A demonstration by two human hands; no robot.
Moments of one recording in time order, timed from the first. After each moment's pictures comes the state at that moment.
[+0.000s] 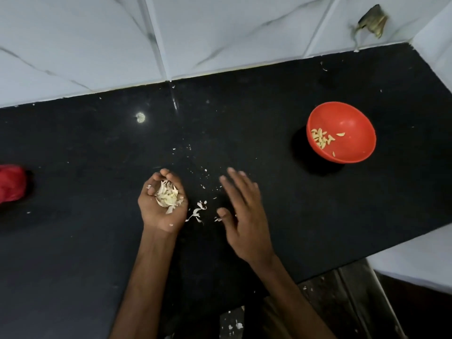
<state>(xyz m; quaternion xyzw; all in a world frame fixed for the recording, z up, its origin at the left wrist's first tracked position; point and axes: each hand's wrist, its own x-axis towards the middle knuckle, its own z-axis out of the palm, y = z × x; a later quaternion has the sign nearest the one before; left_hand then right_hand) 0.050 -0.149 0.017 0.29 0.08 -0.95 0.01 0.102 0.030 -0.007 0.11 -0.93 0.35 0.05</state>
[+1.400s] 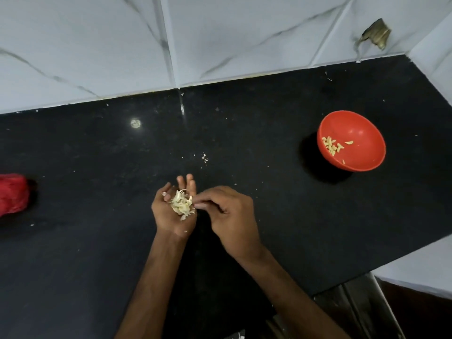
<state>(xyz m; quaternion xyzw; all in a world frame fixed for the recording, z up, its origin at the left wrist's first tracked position) 0.036 -0.163 -0.010 0.35 -0.03 -0.93 -0.05 0.067 -0.039 0.016 0.11 -0.85 0.51 0.11</state>
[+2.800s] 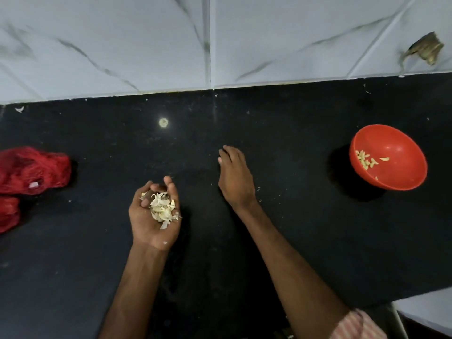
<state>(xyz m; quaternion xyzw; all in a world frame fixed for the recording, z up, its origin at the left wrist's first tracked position) 0.073 -0.222 0.028 0.35 0.00 -0.94 0.06 -0.028 -0.073 -0.065 0.13 -0.96 0.24 0.10</state>
